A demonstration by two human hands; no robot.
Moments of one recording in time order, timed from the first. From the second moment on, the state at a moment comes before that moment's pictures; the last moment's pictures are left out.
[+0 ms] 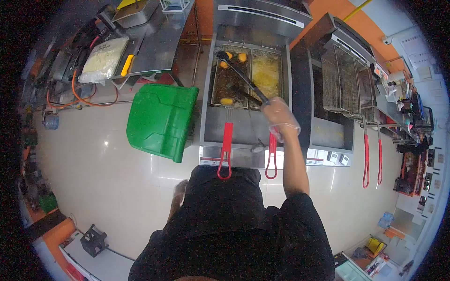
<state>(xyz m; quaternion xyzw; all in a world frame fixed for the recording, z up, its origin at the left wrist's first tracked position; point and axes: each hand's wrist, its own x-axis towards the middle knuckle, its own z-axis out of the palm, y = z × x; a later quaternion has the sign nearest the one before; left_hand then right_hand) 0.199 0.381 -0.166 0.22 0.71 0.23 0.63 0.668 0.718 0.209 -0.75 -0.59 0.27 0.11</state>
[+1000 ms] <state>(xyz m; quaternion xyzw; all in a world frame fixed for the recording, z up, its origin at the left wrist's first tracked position) 0.206 0.397 -0.129 0.29 0.74 0.14 0.59 0.643 0.765 0.150 -0.72 -0.65 0.24 0.03</state>
